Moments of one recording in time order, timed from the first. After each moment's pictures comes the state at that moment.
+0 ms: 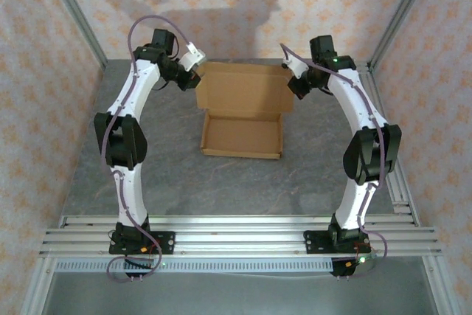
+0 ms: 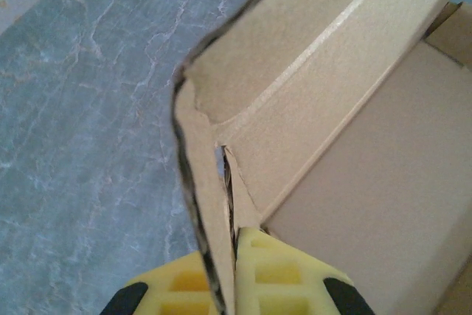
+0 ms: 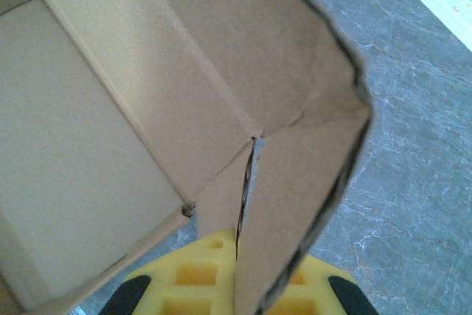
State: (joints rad) left arm -0.08 2.07 2.05 -1.00 0.52 0.52; right arm 0.19 1.86 1.80 -0.90 -0.28 -0.55
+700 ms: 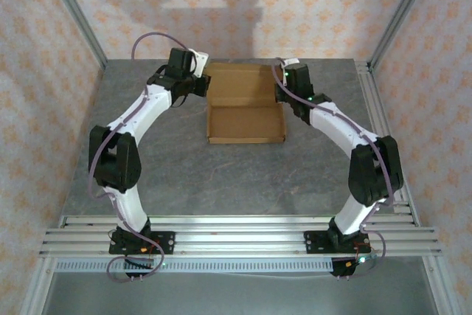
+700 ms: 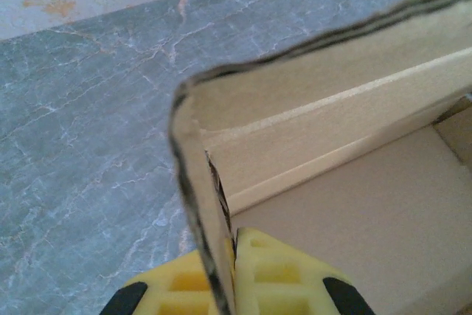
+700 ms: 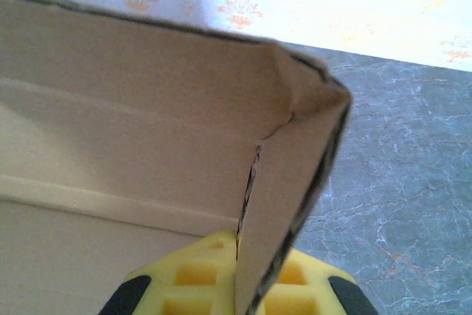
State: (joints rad) left arm -0.24 1.82 1.56 -0.46 0.14 -0.02; right arm 0.38 1.67 1.27 -0.17 0.22 0.09
